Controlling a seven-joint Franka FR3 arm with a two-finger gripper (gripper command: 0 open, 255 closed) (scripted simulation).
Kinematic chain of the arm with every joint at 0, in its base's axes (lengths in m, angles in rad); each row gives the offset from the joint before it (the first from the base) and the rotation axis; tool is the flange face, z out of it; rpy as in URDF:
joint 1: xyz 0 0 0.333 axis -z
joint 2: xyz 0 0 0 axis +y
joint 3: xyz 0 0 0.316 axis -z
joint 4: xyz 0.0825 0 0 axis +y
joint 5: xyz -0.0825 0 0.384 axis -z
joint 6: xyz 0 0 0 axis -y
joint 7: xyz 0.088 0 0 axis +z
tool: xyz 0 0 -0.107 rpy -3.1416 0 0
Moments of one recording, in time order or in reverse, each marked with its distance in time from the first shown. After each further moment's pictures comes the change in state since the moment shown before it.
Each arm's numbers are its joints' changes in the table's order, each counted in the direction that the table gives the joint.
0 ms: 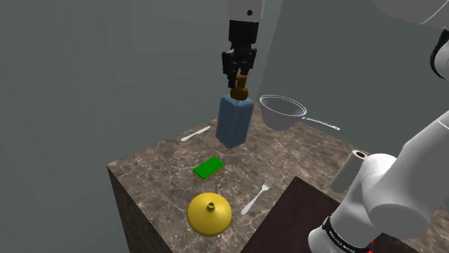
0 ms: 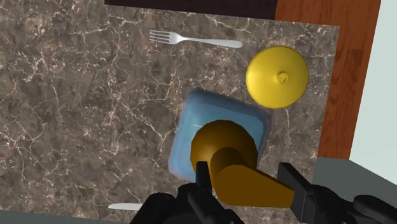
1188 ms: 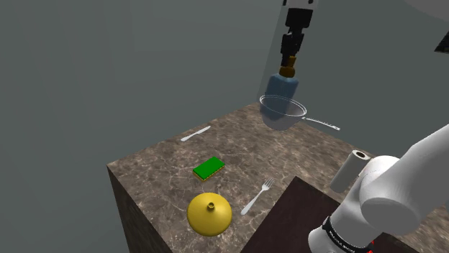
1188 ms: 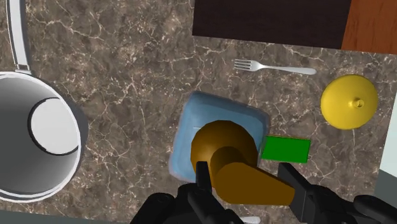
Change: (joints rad) arm 0.155 -0.093 0.272 -0.061 0.095 -0.122 0.442
